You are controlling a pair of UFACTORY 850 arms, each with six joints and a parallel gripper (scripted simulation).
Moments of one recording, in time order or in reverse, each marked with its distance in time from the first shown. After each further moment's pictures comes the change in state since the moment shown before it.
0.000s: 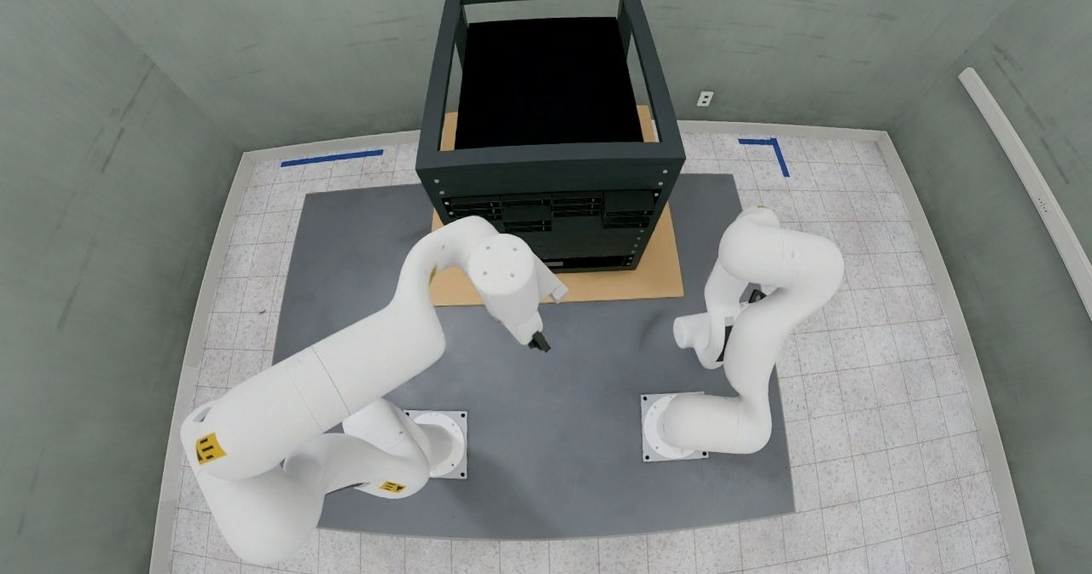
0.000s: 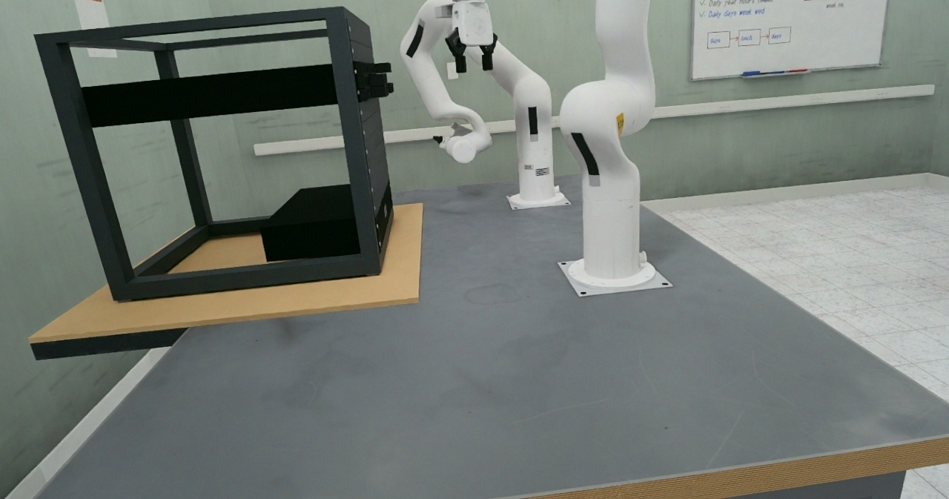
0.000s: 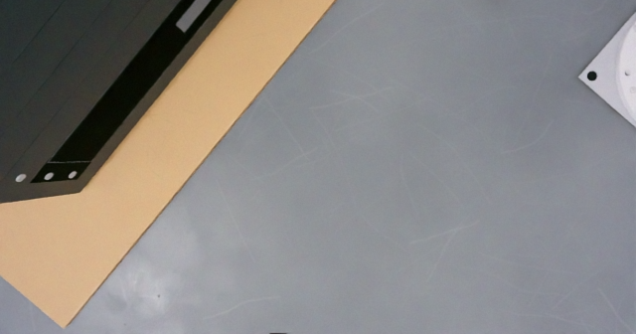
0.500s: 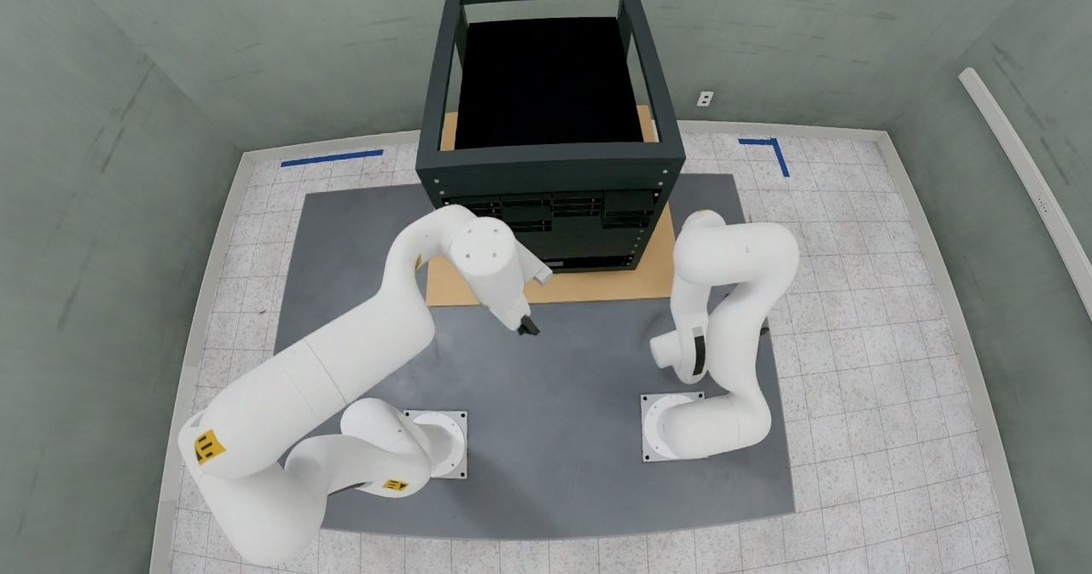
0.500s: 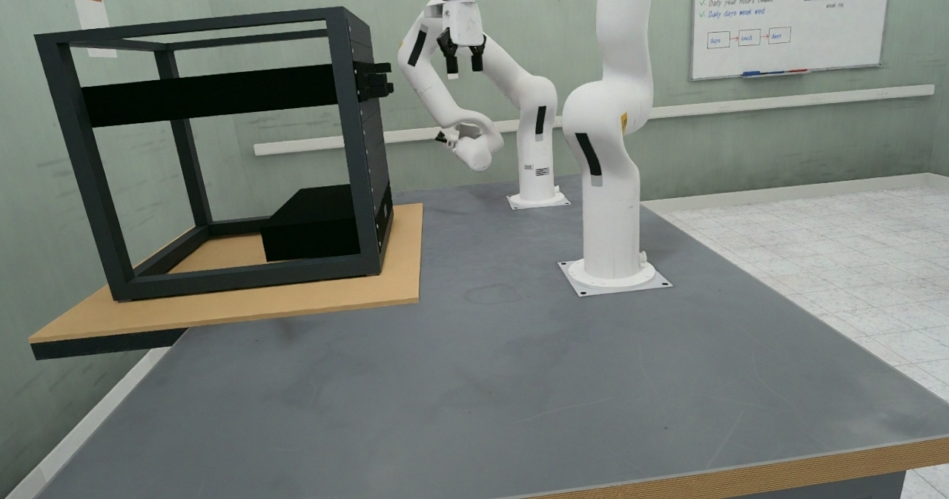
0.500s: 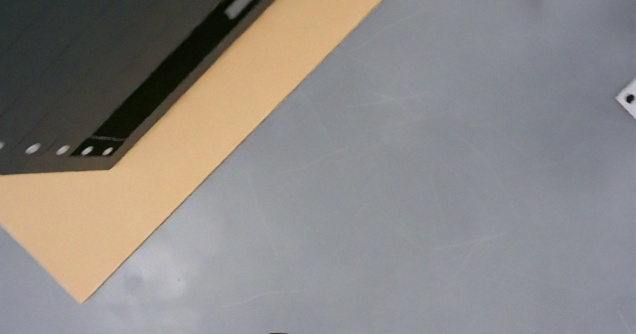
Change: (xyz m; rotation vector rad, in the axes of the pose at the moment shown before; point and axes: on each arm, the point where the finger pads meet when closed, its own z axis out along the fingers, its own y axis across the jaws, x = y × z) left arm -0.002 -0.036 0.000 0.000 0.000 -0.093; right arm 0.028 -0.021 -0.079 0.212 0.129 -0.236
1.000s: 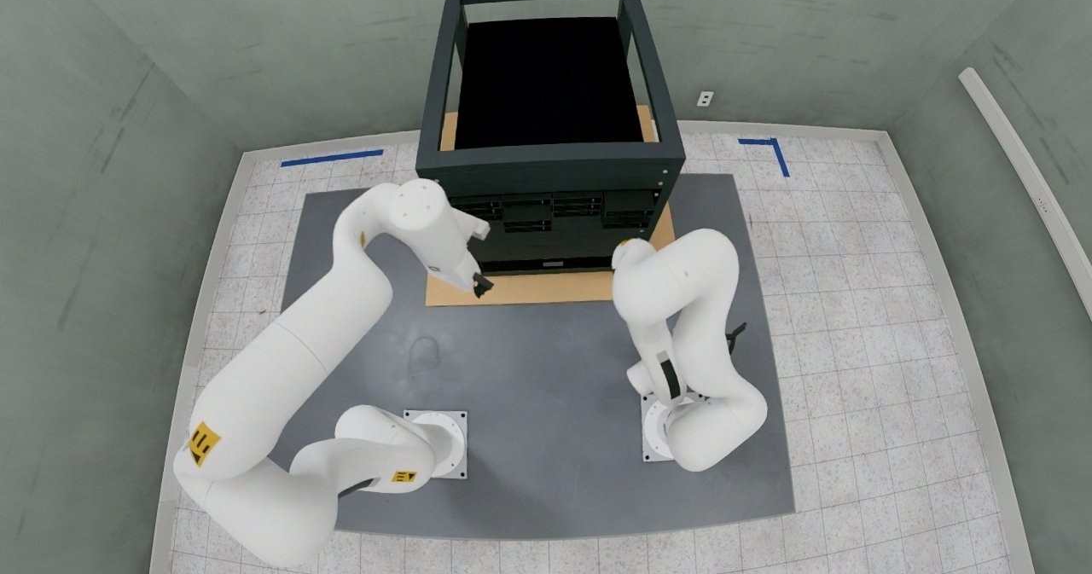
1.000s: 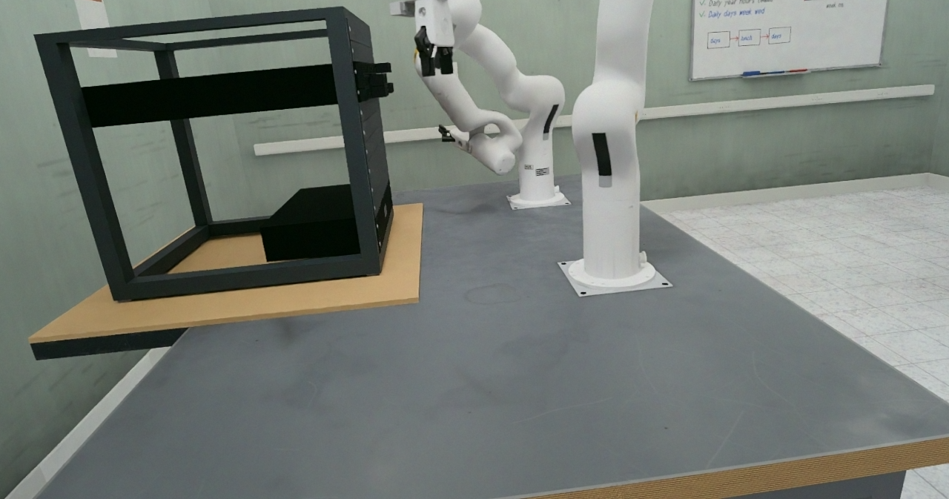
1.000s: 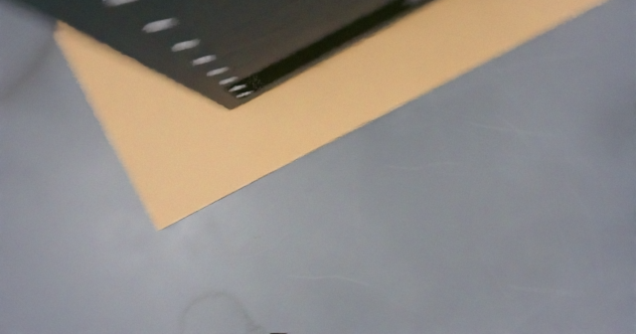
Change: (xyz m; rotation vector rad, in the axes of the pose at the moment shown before) left arm -0.022 -0.118 0.000 0.002 0.000 -0.318; right arm 0.060 -0.042 -0.094 0.290 0.191 -0.322
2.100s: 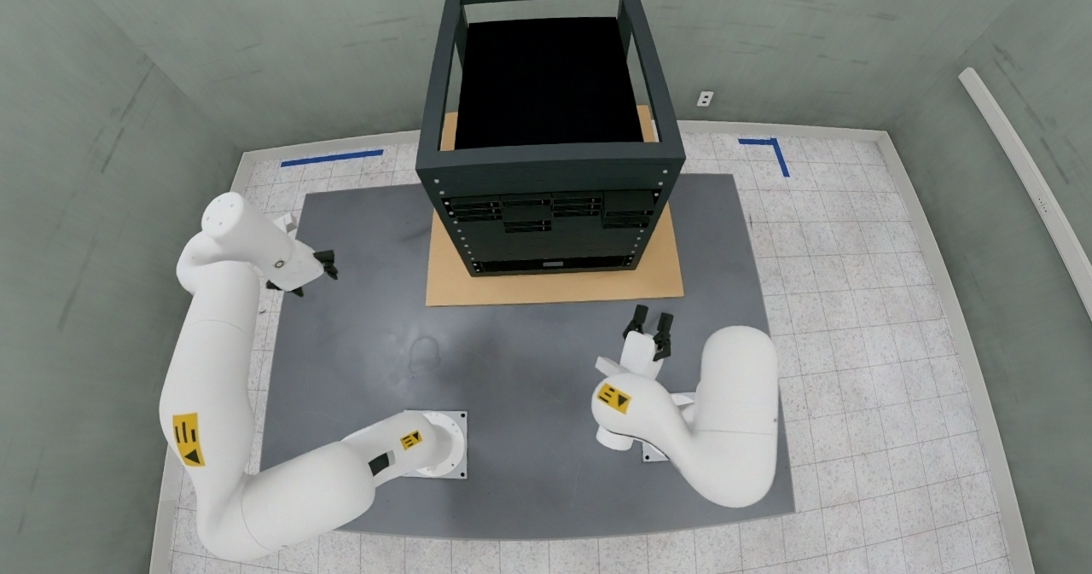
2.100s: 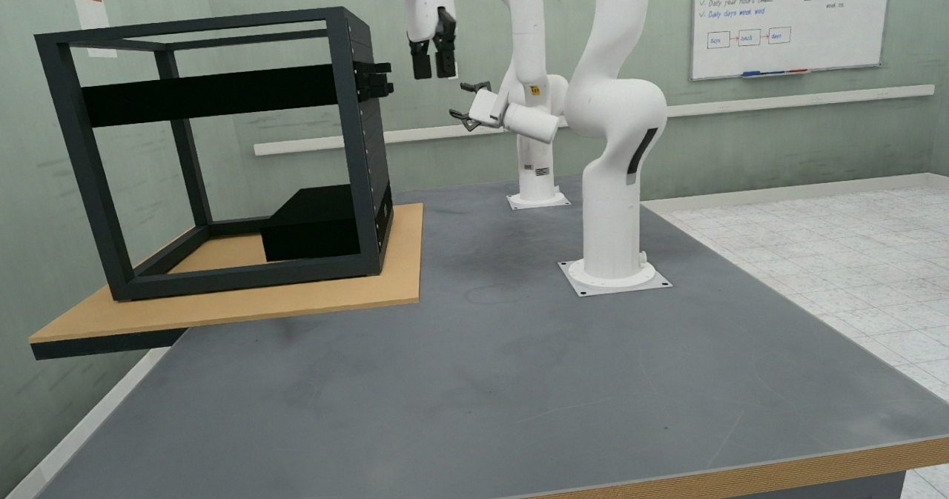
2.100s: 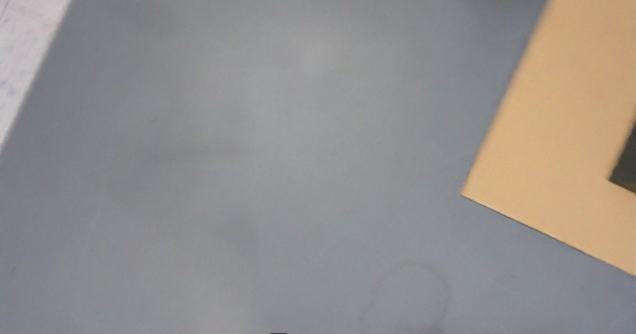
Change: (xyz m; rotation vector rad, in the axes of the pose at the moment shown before) left arm -0.149 -0.309 0.001 -0.001 -0.003 -0.917; right arm 0.184 -0.081 -0.161 0.546 0.364 -0.618
